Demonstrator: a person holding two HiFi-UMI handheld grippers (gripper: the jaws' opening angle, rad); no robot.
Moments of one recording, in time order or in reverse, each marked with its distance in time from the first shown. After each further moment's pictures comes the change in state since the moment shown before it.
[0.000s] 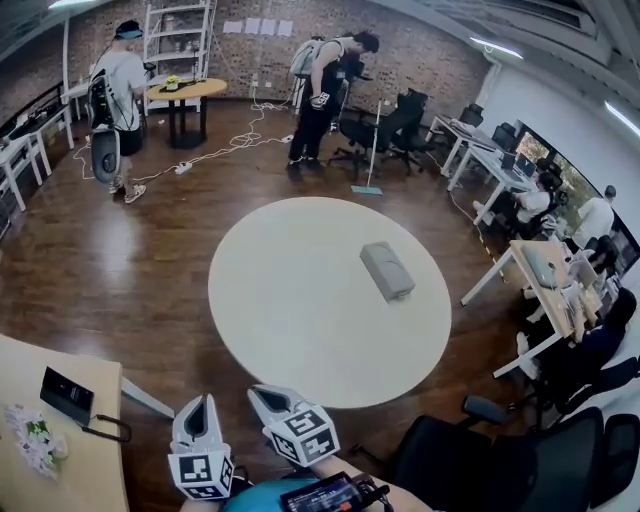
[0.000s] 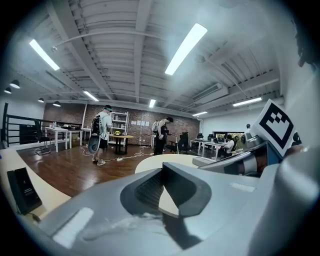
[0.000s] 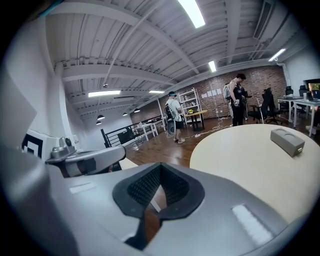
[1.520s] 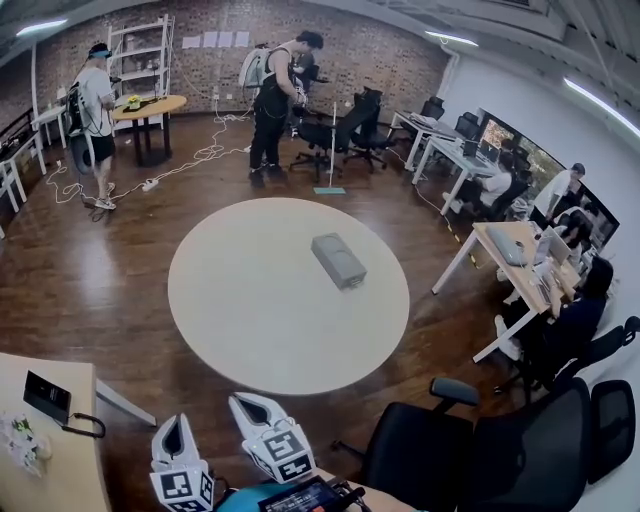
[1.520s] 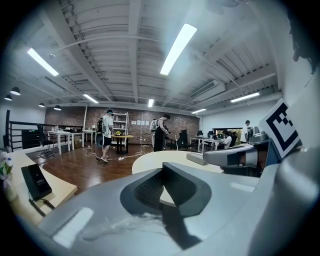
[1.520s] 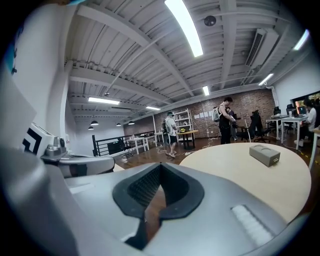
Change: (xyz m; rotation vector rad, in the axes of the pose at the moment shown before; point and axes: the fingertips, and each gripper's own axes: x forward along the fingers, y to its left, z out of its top) left arm -0.068 -0.079 -0.009 0.026 0.017 0.013; right arm -0.116 -0.005 -0.014 -0.078 -0.216 -0.124
